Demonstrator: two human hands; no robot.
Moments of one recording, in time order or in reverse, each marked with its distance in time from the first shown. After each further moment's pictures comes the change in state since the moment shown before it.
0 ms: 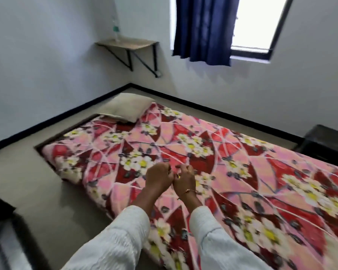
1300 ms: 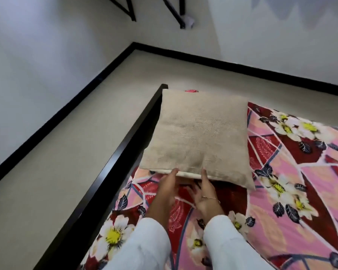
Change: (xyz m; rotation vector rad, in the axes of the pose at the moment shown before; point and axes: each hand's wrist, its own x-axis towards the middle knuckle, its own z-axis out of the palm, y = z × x) left_hand 0.669 -0.578 0.050 -1.261 -0.438 -1.021; right_hand 0.614 -0.177 0.589 1.274 0.159 0.980
